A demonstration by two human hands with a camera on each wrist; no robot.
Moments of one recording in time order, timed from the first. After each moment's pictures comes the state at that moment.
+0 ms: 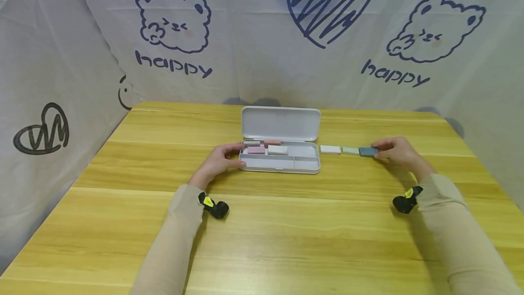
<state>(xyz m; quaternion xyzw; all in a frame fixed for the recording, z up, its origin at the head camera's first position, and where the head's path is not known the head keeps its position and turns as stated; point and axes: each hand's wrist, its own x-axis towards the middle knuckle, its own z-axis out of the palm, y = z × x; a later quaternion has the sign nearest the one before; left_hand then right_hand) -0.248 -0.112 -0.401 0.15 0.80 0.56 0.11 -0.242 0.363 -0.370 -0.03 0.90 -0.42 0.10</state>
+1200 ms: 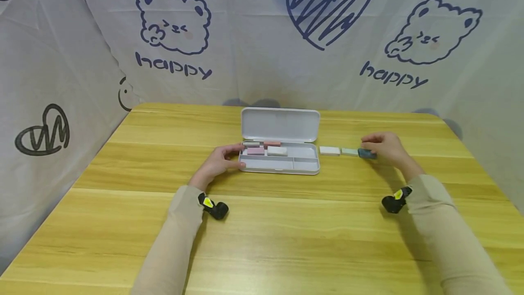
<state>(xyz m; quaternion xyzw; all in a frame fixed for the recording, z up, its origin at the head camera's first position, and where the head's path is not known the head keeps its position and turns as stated) -0.246 -0.112 -0.399 0.15 0.80 0.56 0.11 -0.240 0.327 -0.353 -0.03 0.92 -0.39 0.04</state>
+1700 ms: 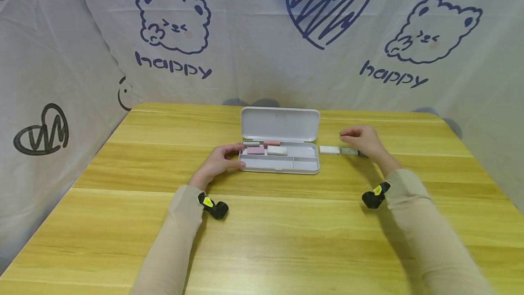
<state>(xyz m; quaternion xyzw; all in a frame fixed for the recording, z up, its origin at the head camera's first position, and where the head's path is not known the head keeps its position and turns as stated) -0.249 -0.112 -0.401 0.15 0.80 0.57 0.12 -0.254 0.279 -0.352 -0.07 0.90 -0.42 -0.01</state>
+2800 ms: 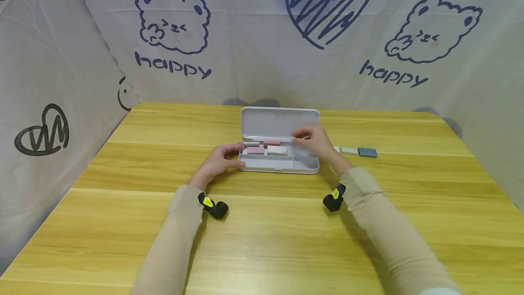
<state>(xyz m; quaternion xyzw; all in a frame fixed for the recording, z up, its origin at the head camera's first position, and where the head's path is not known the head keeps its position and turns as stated) -0.235 -0.109 -0.380 0.14 0.79 0.58 0.14 -0.263 0.171 -0.359 -0.15 0.87 -0.47 -0.01</state>
